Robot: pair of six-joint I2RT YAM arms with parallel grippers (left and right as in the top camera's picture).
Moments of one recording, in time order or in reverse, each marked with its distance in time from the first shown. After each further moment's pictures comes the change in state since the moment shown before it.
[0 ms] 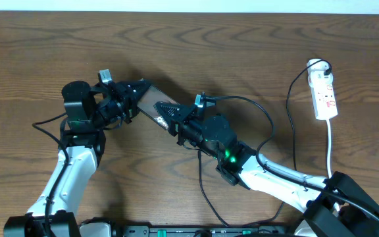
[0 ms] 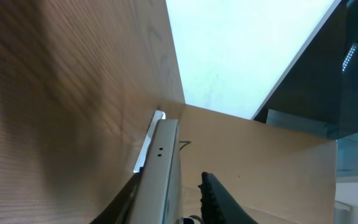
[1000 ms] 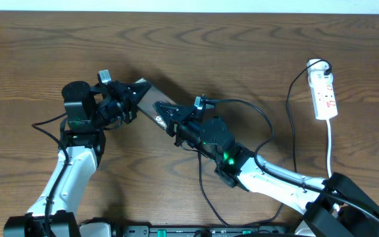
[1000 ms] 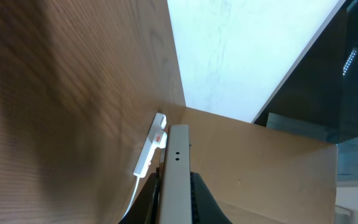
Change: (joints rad) left arm 0.000 0.000 -0.001 -0.004 -0.013 -0.004; right arm 0.024 0.000 0.000 0.010 0.053 0.054
